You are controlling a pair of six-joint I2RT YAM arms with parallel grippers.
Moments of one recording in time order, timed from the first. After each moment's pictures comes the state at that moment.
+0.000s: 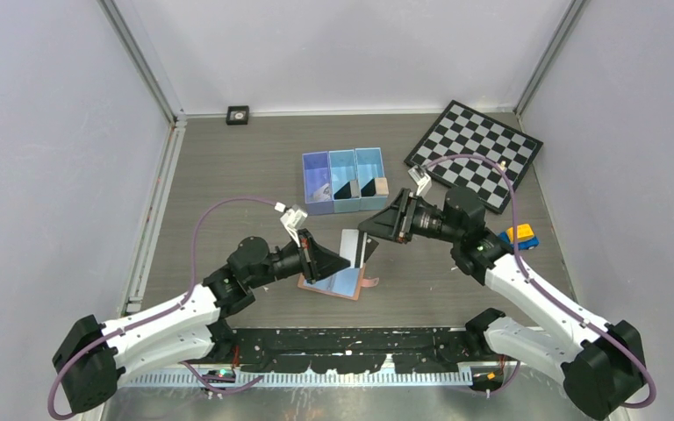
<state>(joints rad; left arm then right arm) -0.89 0.84 0.39 0.41 0.30 -0.72 0.53 0.94 0.63 0.15 -0.67 1.07</state>
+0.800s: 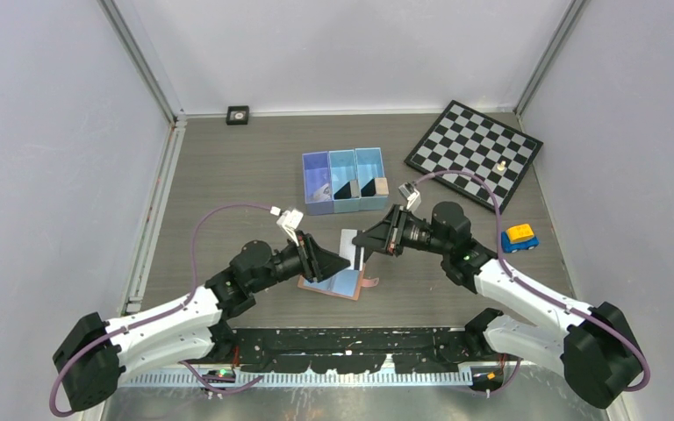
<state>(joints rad) -0.90 0.85 0.33 0.47 0.20 -0.83 0.60 1.01 0.50 0.37 -0.63 1.17</state>
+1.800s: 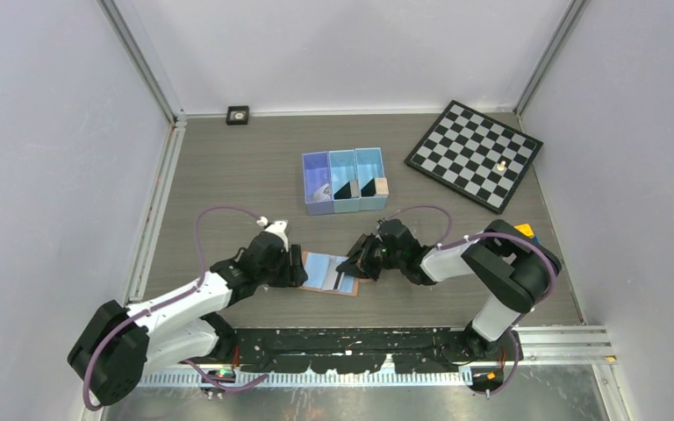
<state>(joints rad) -0.68 1.01 0.37 -0.20 -0.02 -0.59 0.76 1.64 0.48 0.52 -0.39 1.39</state>
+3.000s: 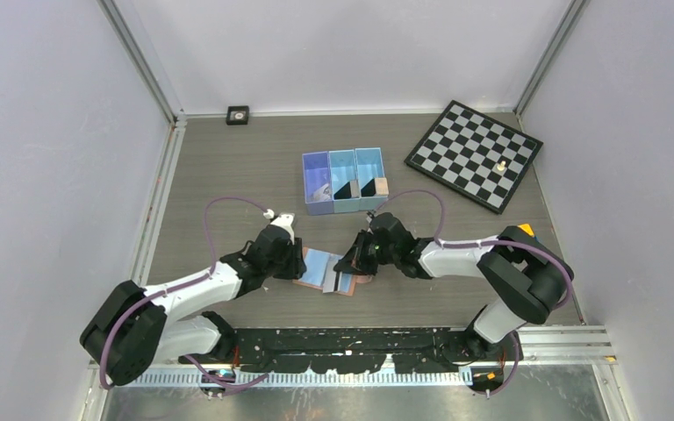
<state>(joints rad) -0.67 1.16 0.41 -0.09 -0.07 -0.52 0.80 1.58 0.59 0.29 -0.34 1.17</state>
